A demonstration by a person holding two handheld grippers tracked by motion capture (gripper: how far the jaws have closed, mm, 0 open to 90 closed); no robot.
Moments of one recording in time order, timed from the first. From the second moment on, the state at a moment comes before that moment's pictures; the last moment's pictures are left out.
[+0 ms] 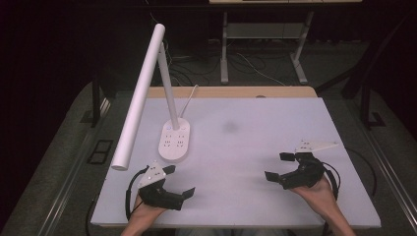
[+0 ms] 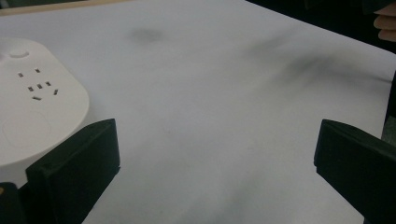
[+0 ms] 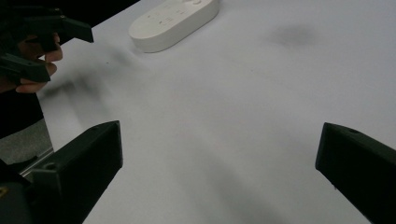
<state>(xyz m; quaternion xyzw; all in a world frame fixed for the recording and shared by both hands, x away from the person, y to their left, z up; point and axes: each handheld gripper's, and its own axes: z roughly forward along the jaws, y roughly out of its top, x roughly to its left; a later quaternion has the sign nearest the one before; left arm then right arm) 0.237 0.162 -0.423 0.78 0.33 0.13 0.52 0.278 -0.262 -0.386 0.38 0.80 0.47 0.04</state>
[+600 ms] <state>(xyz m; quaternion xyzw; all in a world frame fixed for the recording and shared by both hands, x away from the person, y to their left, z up) 0.238 0.163 -0.423 0.78 0.33 0.13 0.52 0.302 -0.230 -0.368 0.36 0.81 0.47 0.04</state>
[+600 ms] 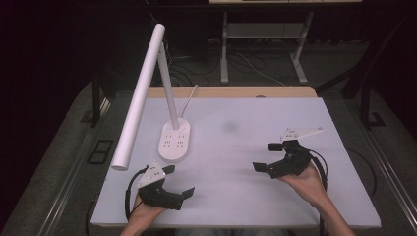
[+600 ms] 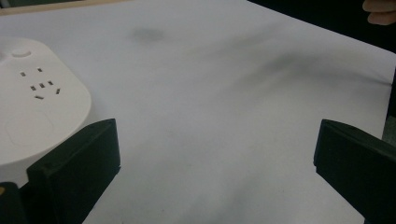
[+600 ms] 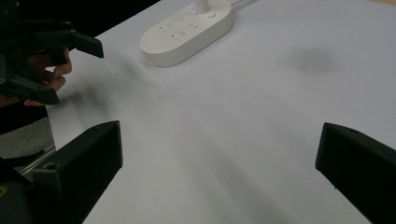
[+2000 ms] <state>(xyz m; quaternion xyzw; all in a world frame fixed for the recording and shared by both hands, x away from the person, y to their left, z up) 0.237 0.166 -0.422 0.78 0.33 0.13 0.52 0.366 -0.159 -0.341 0.33 0.83 0.45 0.02</state>
